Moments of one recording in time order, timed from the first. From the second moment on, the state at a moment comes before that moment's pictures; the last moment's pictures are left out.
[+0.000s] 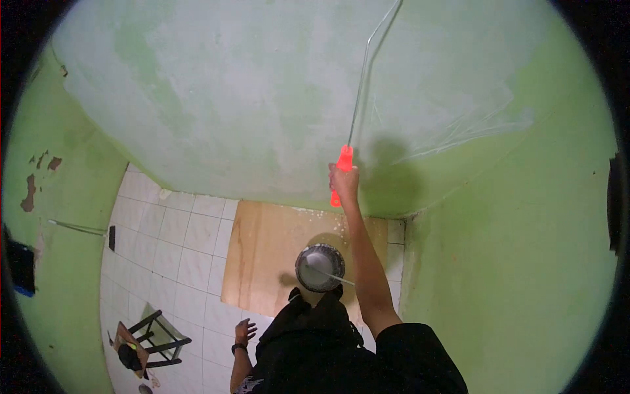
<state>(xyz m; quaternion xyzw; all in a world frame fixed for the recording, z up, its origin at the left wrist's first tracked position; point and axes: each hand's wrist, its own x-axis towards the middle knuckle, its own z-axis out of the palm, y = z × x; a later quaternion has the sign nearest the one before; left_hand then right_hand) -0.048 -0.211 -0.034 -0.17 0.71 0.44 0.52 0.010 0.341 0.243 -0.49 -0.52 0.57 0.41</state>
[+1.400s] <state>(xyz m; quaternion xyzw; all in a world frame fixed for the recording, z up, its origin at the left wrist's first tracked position) -0.070 -0.210 -0.012 -0.14 0.75 0.32 0.56 0.083 0.193 -0.041 -0.52 -0.43 0.66 0.33</state>
